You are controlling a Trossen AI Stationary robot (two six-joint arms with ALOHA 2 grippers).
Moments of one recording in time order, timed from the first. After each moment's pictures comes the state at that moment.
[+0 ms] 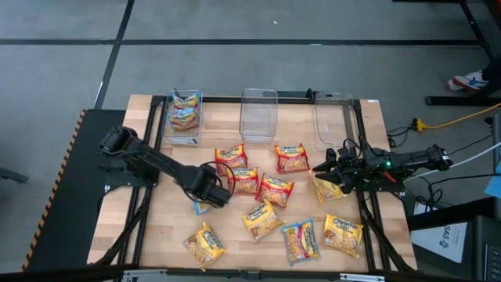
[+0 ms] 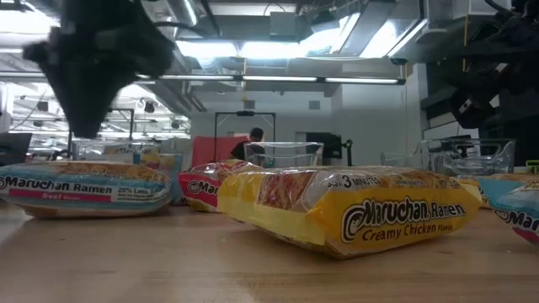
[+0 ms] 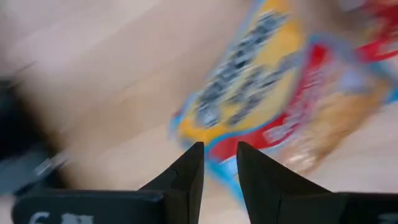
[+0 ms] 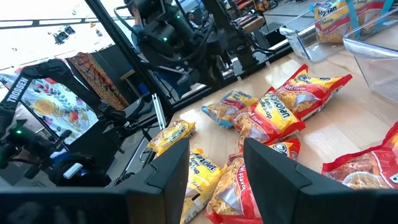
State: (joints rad) left arm -0.37 1.70 1.24 -1.27 -0.09 -1.51; right arm 0.16 0.02 0.01 0.01 0.01 0.53
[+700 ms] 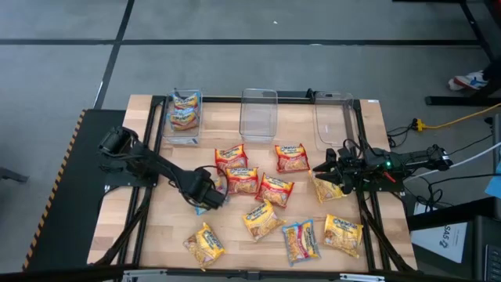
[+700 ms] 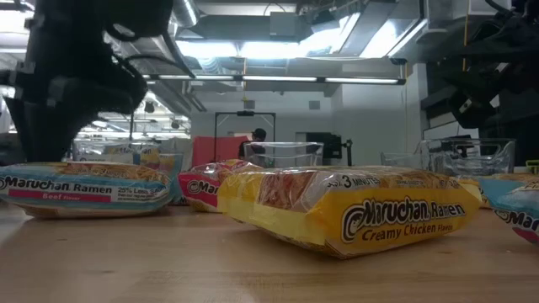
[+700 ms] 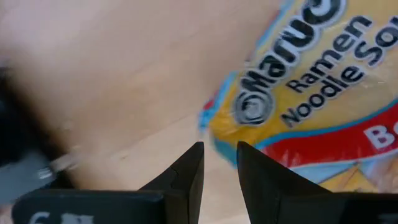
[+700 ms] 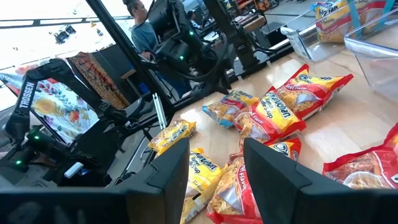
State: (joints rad) left arm -0.39 1.70 1.05 -1.11 -0.03 -1.47; right arm 0.16 0.02 0.01 0.01 0.00 0.53
